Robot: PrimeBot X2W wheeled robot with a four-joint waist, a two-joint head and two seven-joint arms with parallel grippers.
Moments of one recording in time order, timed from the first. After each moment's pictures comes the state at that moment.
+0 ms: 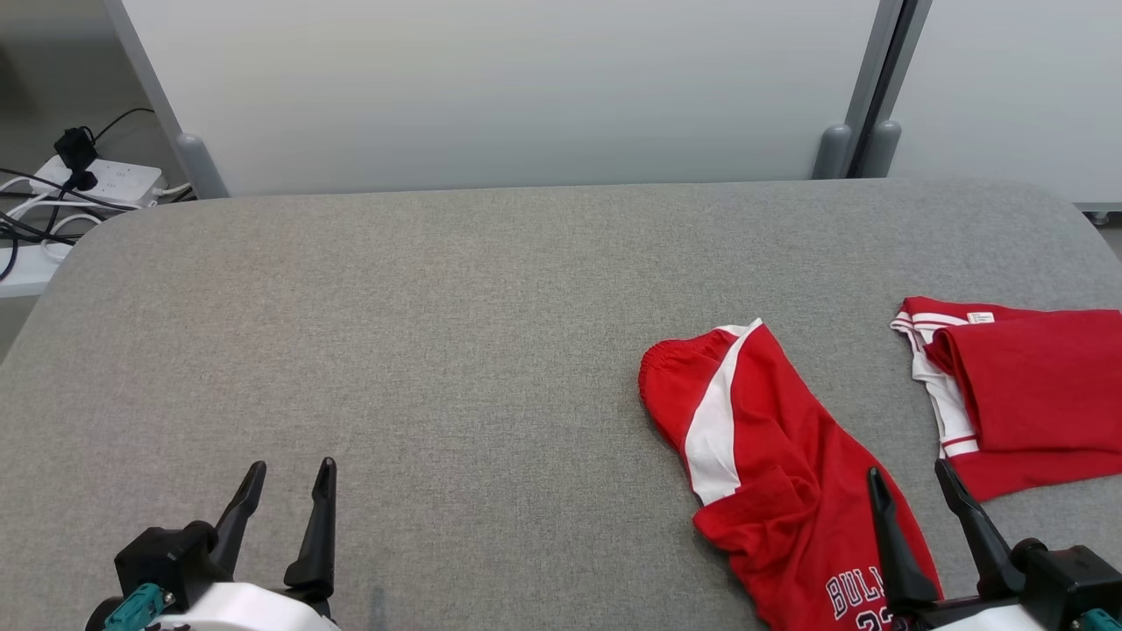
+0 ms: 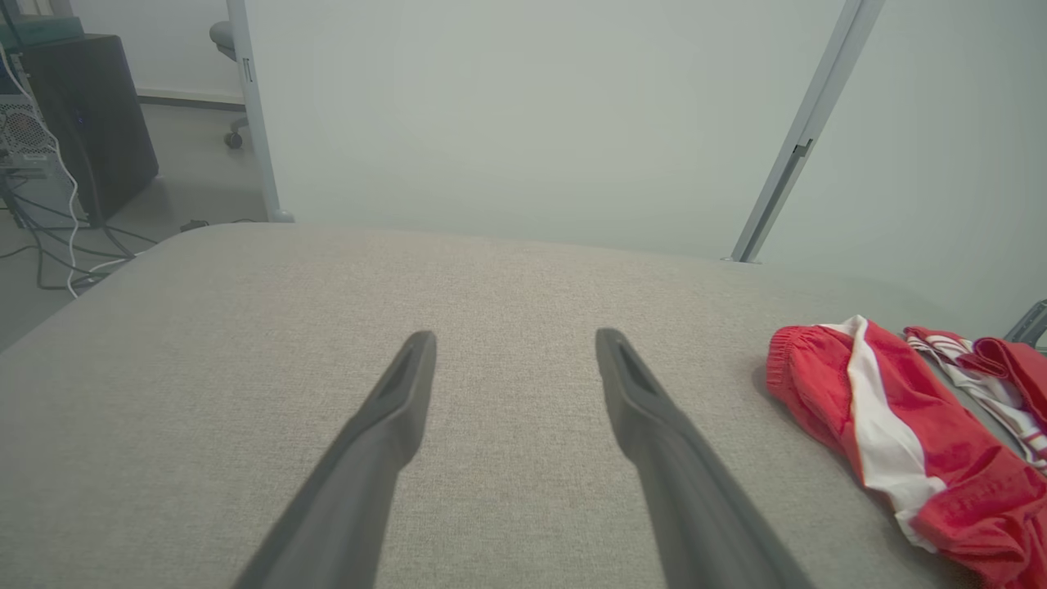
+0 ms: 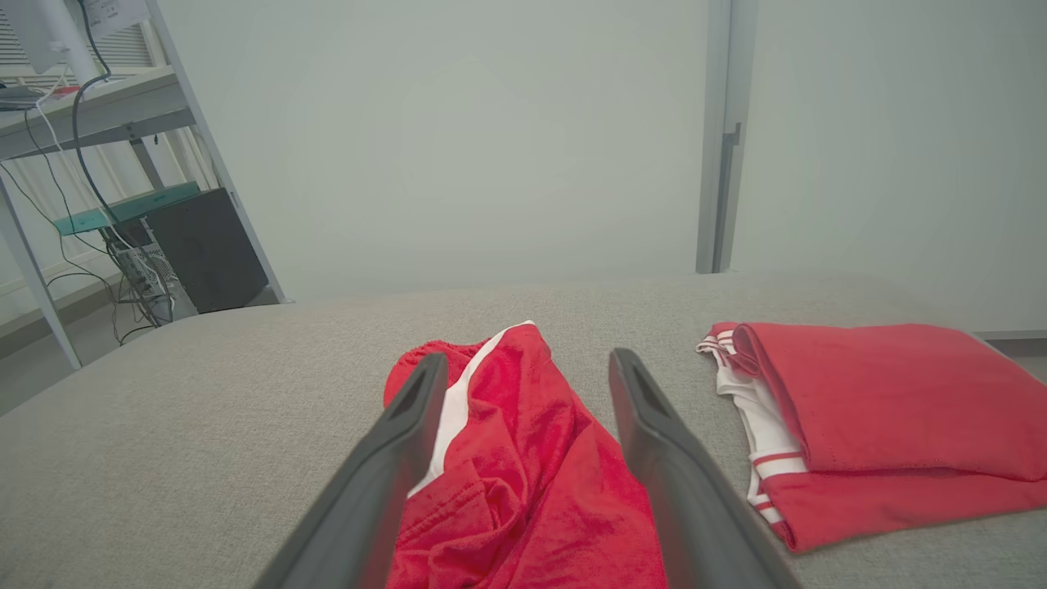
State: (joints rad) left arm 0.01 0.48 -0.48 -0.06 -0.75 0.35 -0.19; right arm 0.14 -0.04 0.04 -0.02 0.21 0.13 -0.14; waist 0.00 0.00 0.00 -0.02
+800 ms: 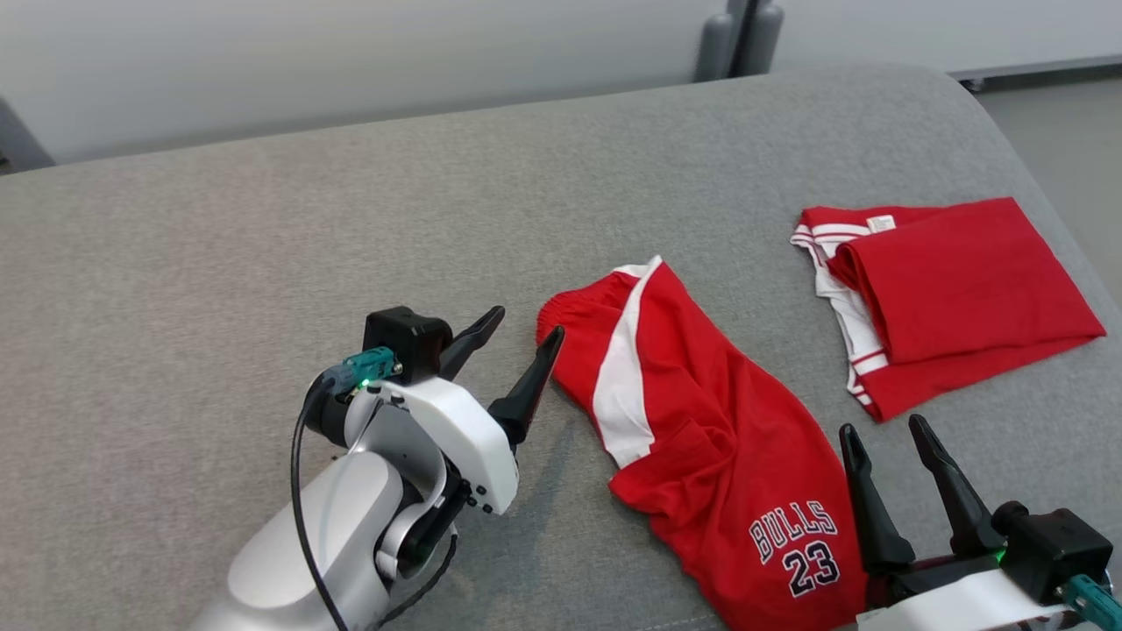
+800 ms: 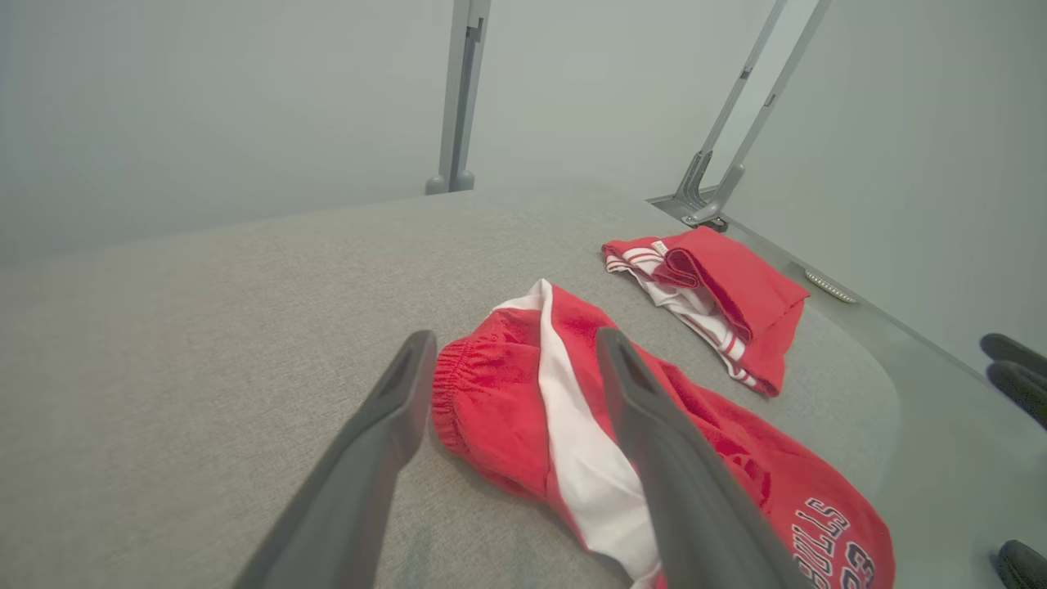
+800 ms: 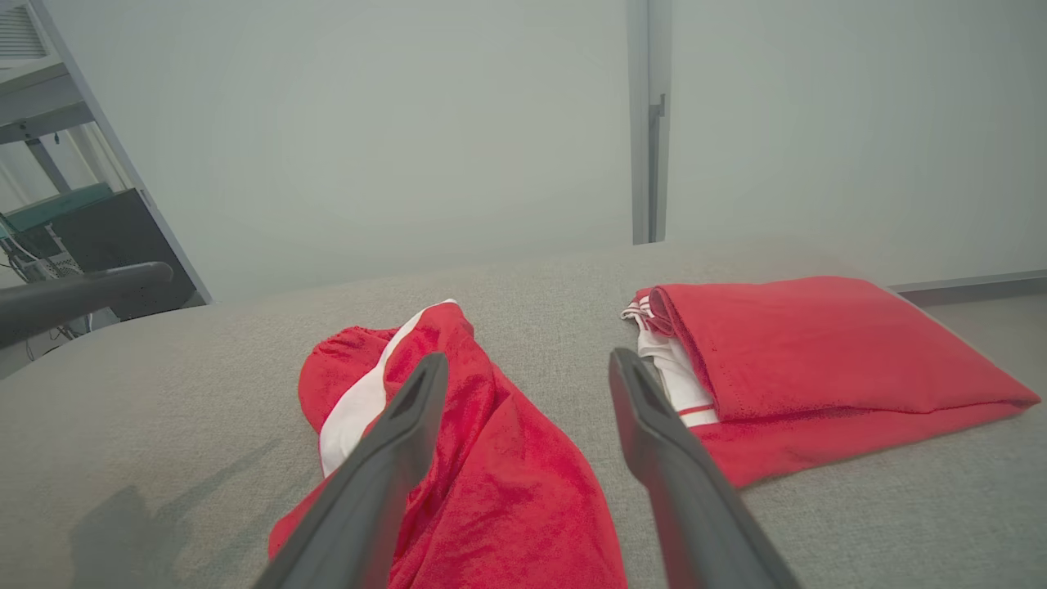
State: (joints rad) left arm -0.51 0.23 -0.73 0.31 -0.74 0.06 -0.01; right arm 0.07 -0.04 0.08 -0.03 0.23 0.13 -0.15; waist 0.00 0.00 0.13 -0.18
